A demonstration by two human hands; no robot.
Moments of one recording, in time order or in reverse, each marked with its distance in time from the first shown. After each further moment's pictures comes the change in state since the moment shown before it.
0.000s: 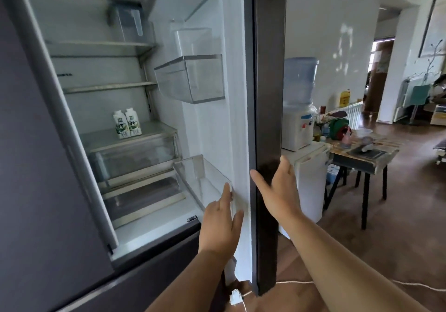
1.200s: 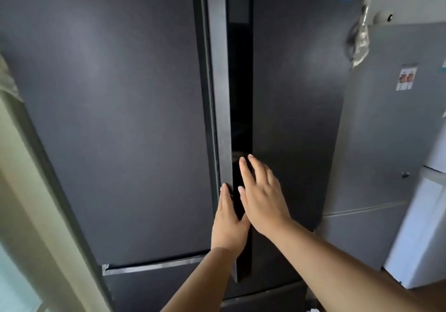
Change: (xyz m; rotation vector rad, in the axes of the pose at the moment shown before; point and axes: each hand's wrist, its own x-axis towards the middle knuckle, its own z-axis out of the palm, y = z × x) left_hand -0.024 -0.231 -0.128 -0.252 0.201 -0.555; right_hand -0.080 -0.174 0.267 -0.352 -0.265 -0.823
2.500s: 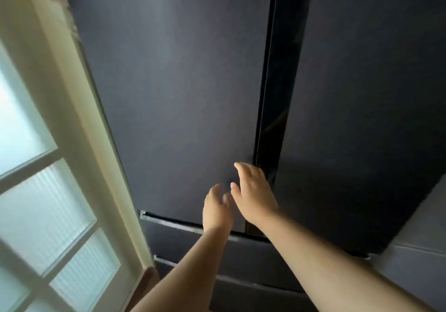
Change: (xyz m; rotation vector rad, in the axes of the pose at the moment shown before) left_hand 0.043 -0.095 -0.026 -0.038 0.422 -0.547; right_hand 0.045 -0.062 0.108 0.489 -0.345 -0.188
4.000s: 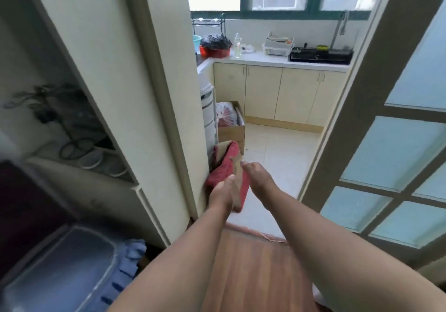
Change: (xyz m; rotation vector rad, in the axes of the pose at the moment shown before) left_hand -0.593 -0.238 -0.448 -0.544 1.355 -0.698; right_hand -0.527 -0.531 0.060 0.724 -1.541 -0.603
